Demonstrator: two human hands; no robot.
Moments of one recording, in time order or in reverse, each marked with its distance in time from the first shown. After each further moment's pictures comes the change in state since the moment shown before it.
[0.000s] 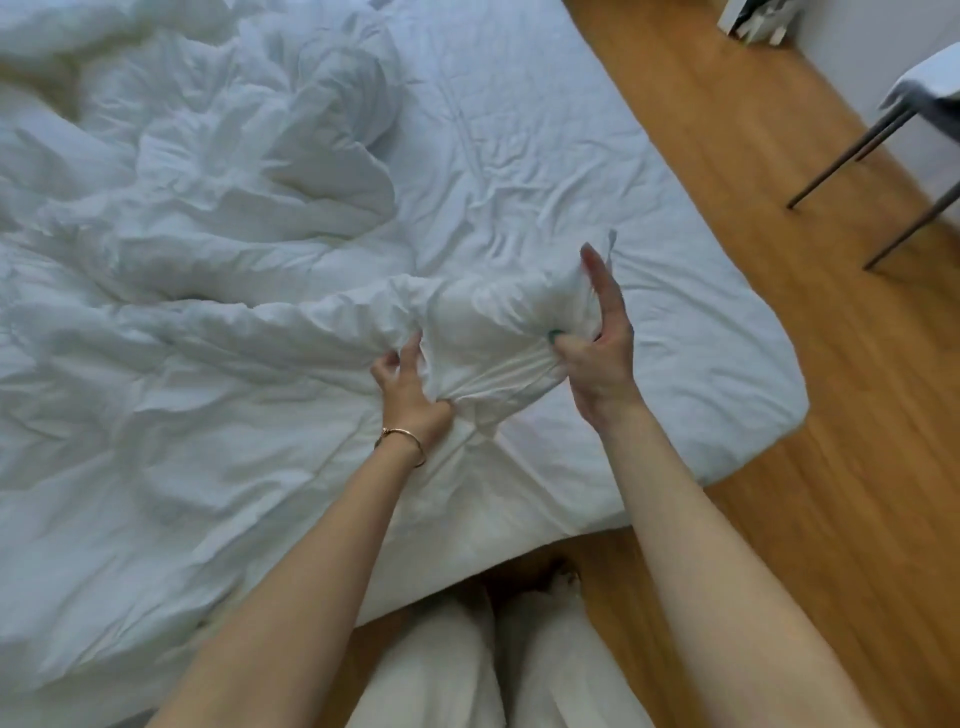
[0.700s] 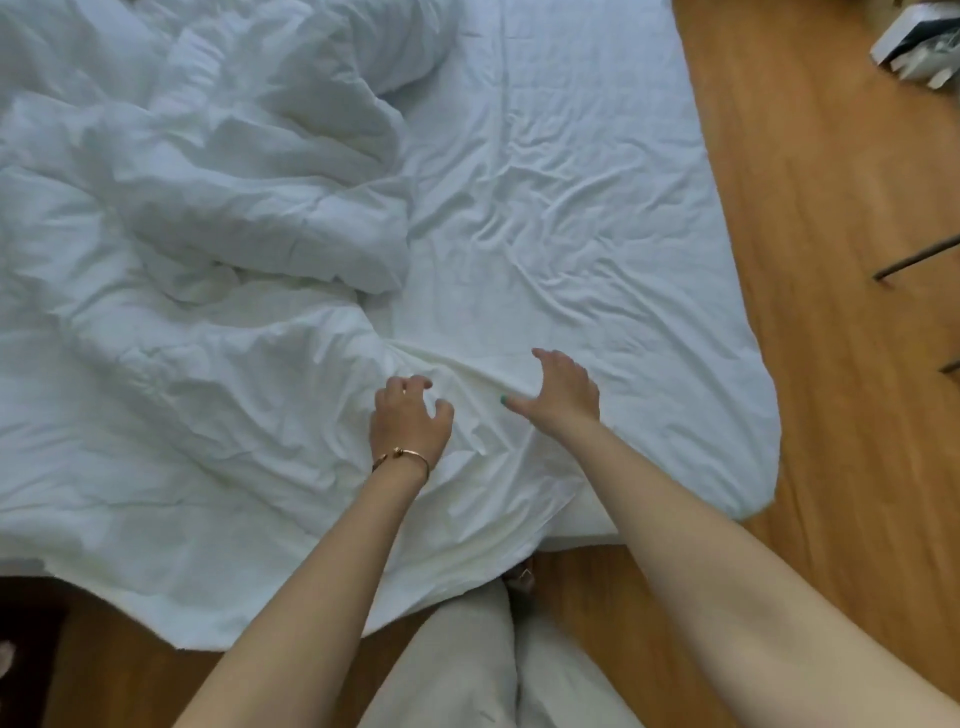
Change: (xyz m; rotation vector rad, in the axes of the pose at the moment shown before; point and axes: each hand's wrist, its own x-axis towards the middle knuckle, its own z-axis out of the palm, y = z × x) left_hand -0.034 0.039 0.147 0.392 0.230 -0.226; right_hand 0.086 0.070 -0.136 -1.417 -0.584 0.259
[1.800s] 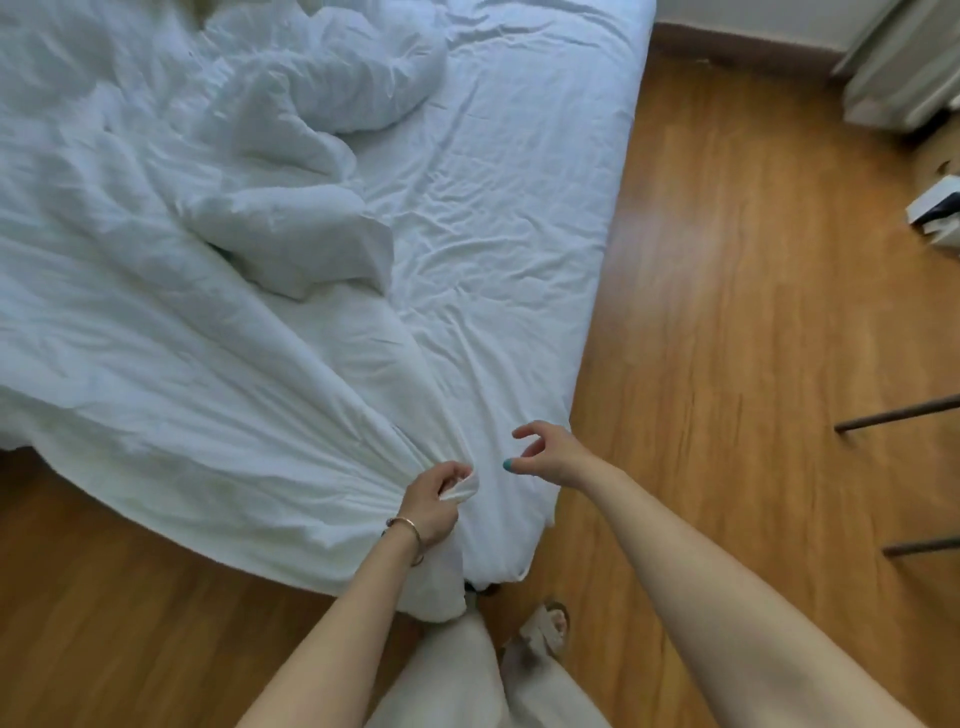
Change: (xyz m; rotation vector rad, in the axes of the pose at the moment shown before) left_hand -0.132 0.303 0.219 -0.563 -0.209 -0.210; right_hand 0.057 0.303 -0.231 0.124 -0.567 -0.205
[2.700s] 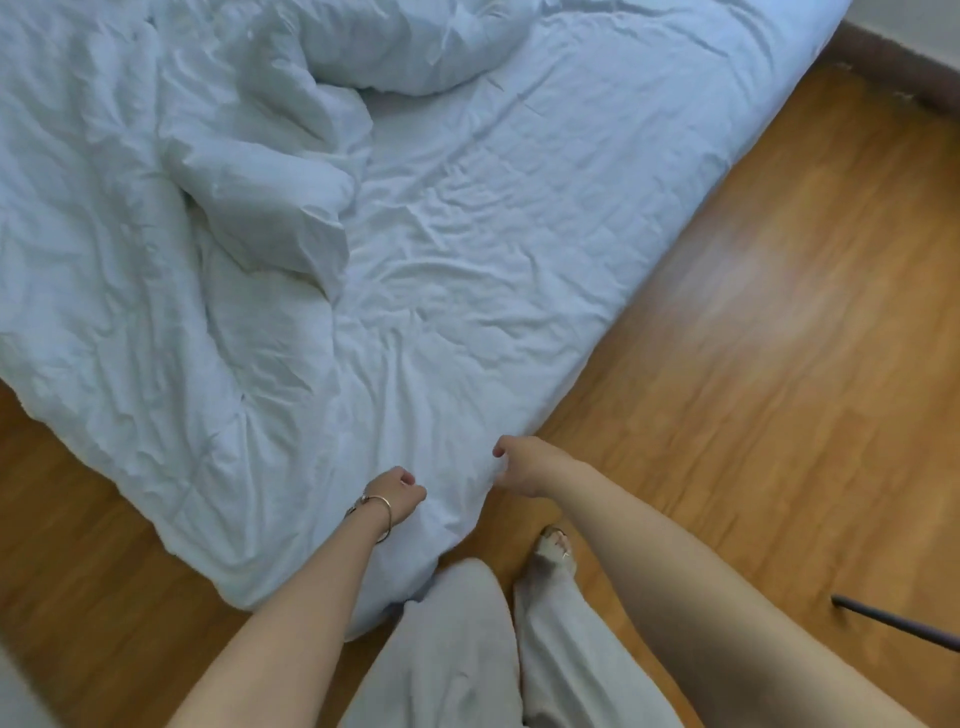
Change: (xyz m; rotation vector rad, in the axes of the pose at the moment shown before) left_hand 0.152 0.102 0.101 -0.013 0.116 -0.661; right_hand 0.125 -0.005 -0.203 -0.803 -0.351 -0.136
